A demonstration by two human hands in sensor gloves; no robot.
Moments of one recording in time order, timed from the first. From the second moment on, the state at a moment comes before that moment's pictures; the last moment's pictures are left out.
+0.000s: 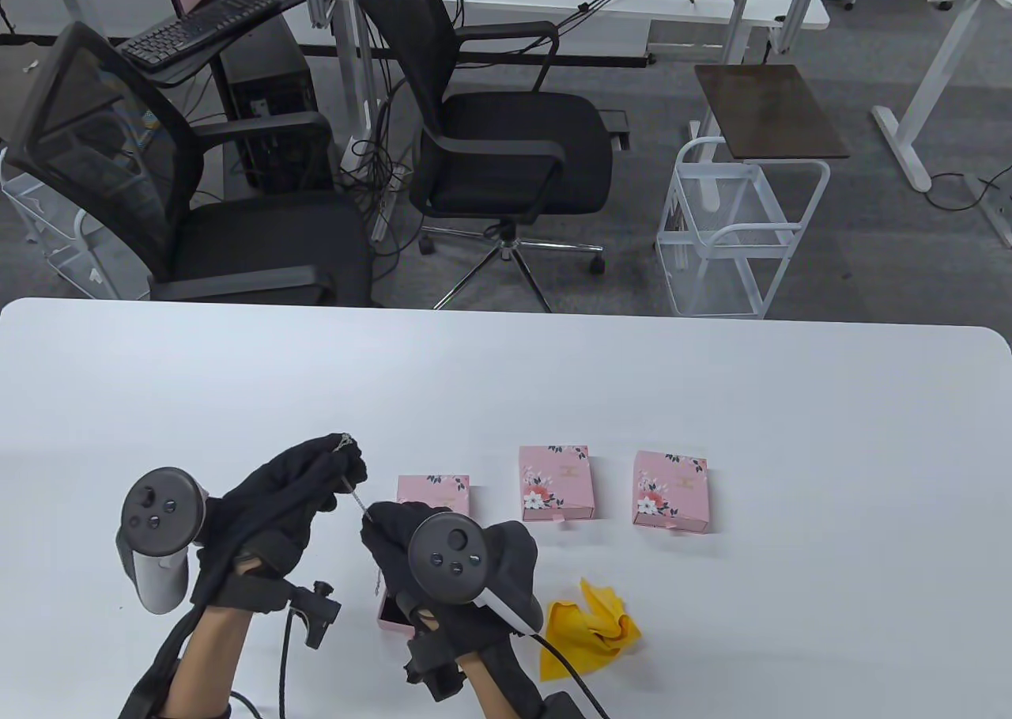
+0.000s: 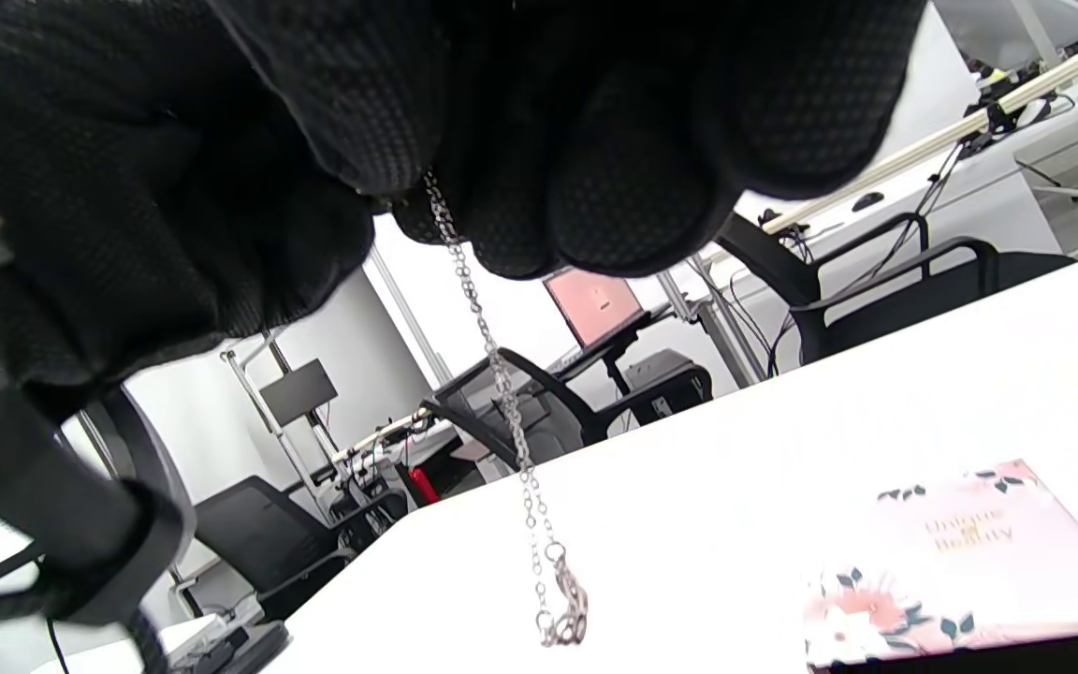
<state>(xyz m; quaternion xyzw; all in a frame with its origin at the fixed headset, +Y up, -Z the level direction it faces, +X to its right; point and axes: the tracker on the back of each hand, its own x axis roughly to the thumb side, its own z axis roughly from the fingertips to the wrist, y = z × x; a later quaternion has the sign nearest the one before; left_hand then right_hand) -0.269 -0.608 -0.294 0.11 -0.09 0.57 0.81 -0.045 -0.615 -0.274 0.21 -0.04 0.93 0.31</state>
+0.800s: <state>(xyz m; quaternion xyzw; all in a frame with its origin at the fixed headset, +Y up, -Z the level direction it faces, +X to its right) -0.278 -0.597 -0.284 0.20 -0.09 0.54 0.81 -0.051 -0.625 -0.279 0.22 0.01 0.92 0.33</state>
